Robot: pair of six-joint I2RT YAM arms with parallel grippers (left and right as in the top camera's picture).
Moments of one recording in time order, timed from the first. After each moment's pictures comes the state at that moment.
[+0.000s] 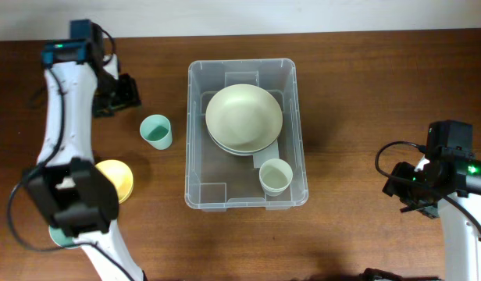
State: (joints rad) left arm 0.10 2.12 2.03 -1.35 0.08 -0.15; right arm -0.28 1.17 1.11 -1.30 0.06 0.31
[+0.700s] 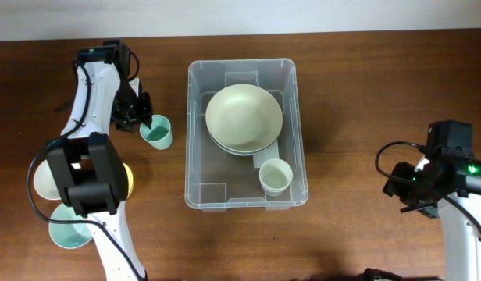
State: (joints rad) left arm 0.07 2.28 2.03 -1.40 0.04 -0.15; right arm -0.28 1.17 1.11 -1.30 0.06 0.31
